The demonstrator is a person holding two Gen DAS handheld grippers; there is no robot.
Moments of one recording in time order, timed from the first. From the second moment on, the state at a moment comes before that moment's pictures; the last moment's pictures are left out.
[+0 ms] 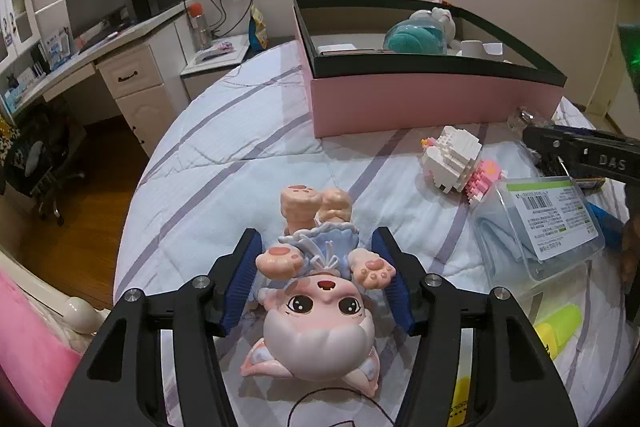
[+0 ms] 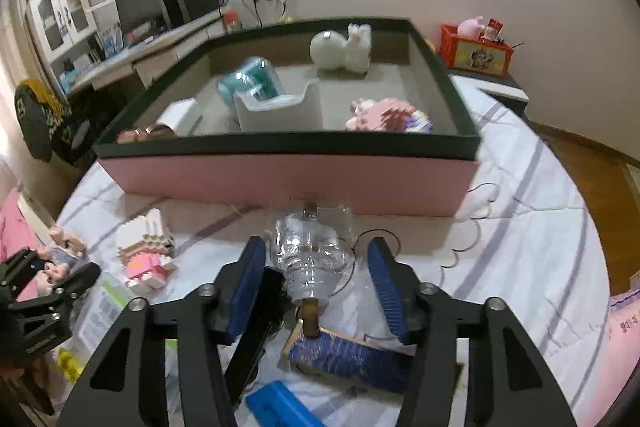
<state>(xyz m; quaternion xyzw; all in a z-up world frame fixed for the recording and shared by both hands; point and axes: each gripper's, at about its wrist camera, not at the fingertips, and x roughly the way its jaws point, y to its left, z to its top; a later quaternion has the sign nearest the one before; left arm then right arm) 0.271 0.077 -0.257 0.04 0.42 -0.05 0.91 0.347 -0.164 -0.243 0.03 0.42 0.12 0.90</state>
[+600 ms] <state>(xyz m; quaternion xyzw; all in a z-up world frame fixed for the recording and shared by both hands) 0.263 0.084 -0.247 0.00 0.40 -0.05 0.92 0.340 -0.173 -0.233 0.05 0.39 0.11 0.91</state>
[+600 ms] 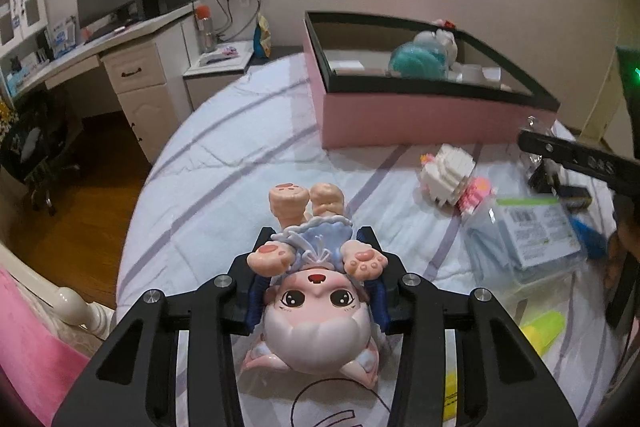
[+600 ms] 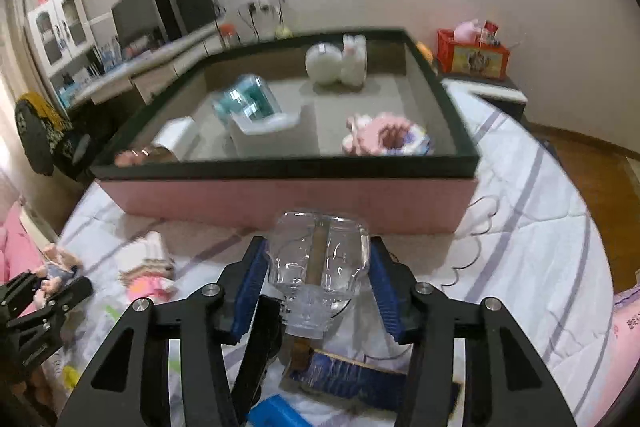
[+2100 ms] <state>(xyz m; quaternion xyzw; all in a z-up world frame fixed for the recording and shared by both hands) 0.205 0.017 -0.095 0.05 0.17 -0.05 0.98 0.206 -0.171 -0.099 0.02 0.19 0.14 0.97</state>
